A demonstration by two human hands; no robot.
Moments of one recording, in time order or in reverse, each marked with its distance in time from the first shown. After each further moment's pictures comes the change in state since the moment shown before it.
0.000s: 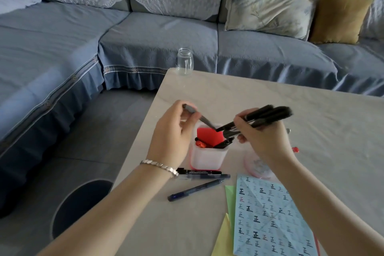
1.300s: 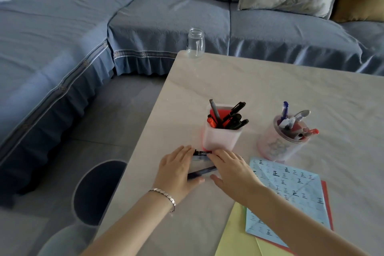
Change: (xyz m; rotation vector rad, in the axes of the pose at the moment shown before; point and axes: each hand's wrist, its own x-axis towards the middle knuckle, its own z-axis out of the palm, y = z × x) left_hand -0.097 -0.105 0.012 0.746 -0.551 -0.108; right_hand -0.054 0.098 0.073 -0.854 -0.606 -0.434
